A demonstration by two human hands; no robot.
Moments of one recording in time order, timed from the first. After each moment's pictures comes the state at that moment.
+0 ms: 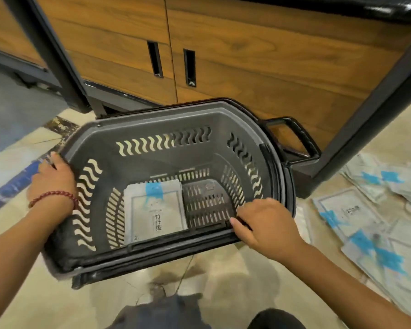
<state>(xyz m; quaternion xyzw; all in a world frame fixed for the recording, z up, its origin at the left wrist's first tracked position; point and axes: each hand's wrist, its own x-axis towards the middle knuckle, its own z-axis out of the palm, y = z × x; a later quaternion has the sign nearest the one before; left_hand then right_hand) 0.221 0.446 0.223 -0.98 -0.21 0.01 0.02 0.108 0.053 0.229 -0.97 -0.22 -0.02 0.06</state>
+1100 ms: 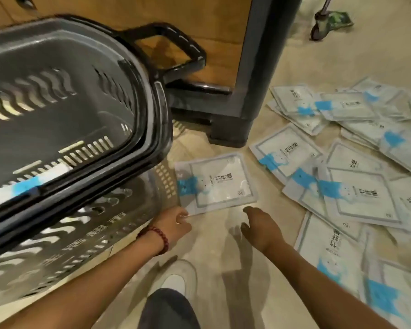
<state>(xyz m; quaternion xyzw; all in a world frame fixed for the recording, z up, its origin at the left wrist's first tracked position) 0.106 0.083 0.029 -0.87 0.05 0.34 -0.34 0.021 -0.132 0.005 -0.94 0.18 0.18 0.21</state>
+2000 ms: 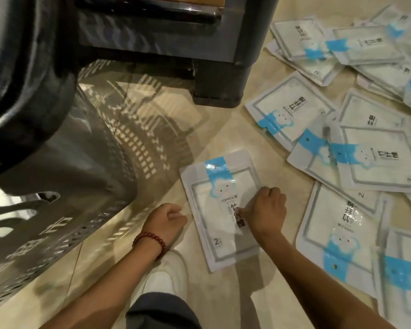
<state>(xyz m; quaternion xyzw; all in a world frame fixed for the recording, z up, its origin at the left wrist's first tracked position) 0.100 0.062 -0.088 -0.83 -0.07 0.36 -0.41 0.024 -0.140 -0.097 -0.90 0.40 0.12 0.11</state>
